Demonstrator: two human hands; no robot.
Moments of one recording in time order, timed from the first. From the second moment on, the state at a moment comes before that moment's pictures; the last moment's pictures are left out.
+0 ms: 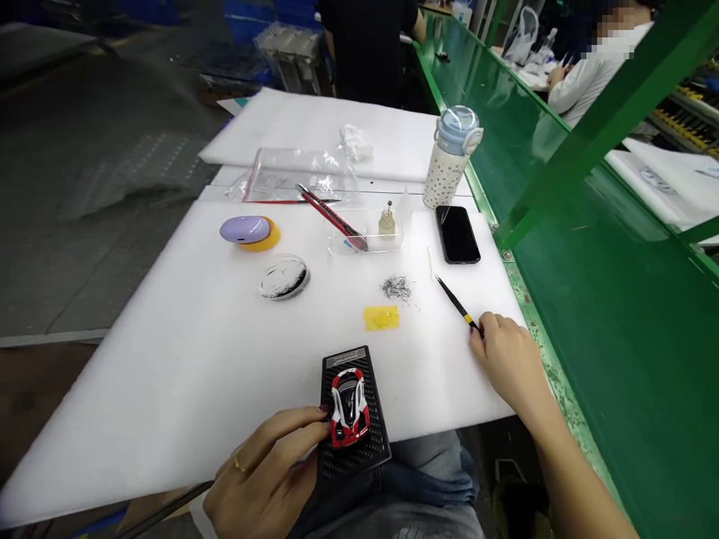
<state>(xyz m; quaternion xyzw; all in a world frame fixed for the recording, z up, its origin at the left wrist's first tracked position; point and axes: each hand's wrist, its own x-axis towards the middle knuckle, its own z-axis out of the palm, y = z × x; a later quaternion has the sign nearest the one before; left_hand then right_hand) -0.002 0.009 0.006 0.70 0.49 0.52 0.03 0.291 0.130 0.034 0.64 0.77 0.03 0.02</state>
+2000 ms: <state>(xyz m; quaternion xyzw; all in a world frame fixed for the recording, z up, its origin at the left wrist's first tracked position) 0.004 0.038 0.005 0.69 0.44 0.52 0.23 0.195 0.116 0.054 0.35 0.53 -0.63 -0.45</state>
